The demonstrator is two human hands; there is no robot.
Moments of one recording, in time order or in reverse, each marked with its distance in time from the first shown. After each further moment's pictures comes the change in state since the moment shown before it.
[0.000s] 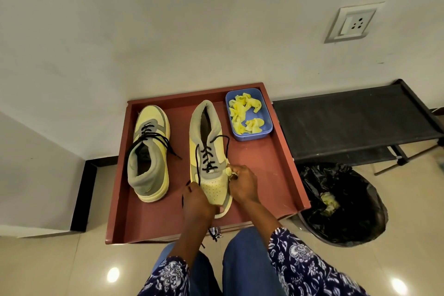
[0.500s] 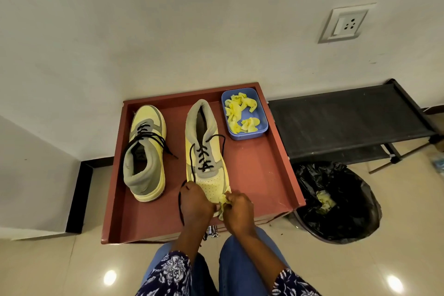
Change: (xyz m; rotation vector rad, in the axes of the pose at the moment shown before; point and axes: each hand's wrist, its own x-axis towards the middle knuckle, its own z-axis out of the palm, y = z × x) left_hand -0.007 0.011 0.000 0.010 0.049 -0.014; right_hand -0.055 0.024 0.018 -0.036 -0.043 0.036
